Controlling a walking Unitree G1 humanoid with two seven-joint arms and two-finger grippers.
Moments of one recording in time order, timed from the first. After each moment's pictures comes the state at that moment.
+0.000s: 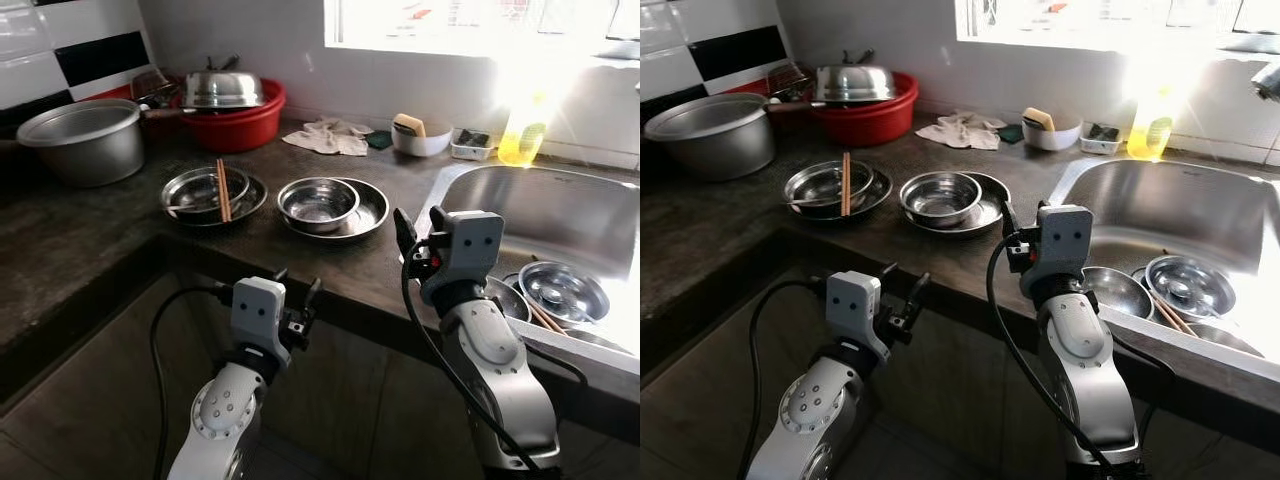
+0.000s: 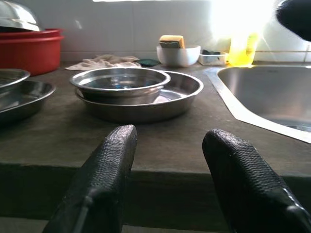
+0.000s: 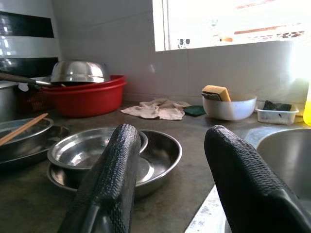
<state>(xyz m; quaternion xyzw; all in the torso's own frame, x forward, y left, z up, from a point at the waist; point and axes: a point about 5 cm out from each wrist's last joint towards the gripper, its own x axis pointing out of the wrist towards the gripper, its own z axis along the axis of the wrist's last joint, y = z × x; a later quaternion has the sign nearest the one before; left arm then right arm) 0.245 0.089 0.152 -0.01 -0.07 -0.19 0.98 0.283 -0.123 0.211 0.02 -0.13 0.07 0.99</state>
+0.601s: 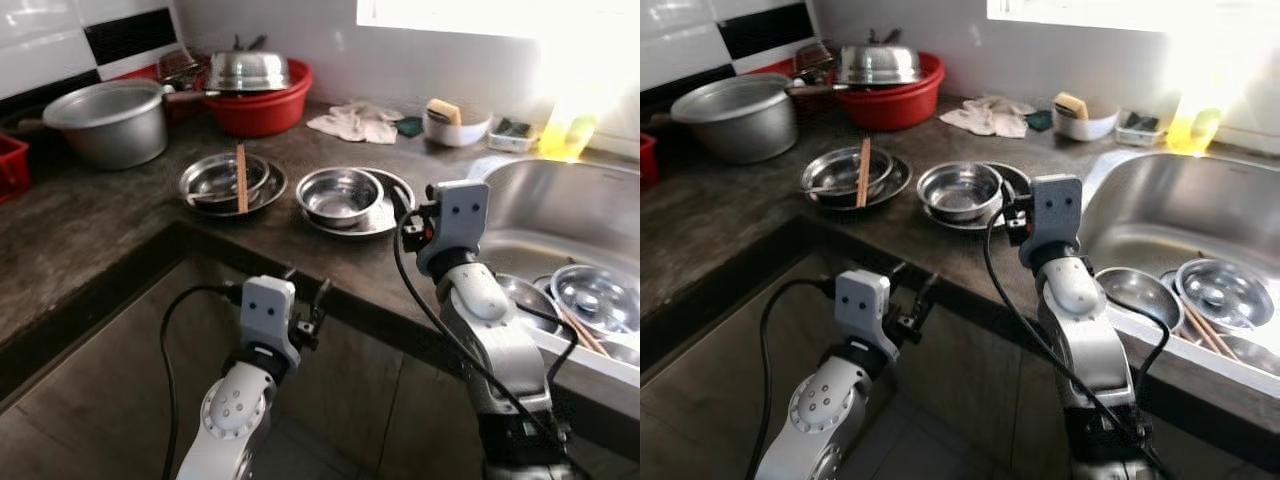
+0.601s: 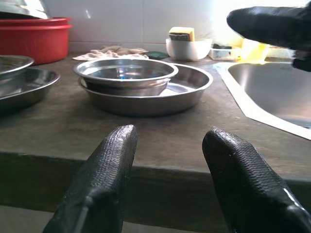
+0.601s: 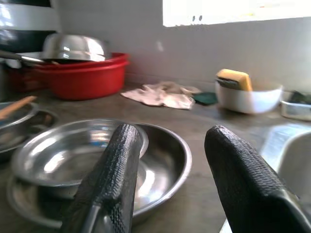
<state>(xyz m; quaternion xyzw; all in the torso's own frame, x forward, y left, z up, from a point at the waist) 0.244 0.083 0.154 -0.01 -0.07 -0.19 0.98 0.332 -0.128 0.225 -0.01 -0.09 0.06 0.99</state>
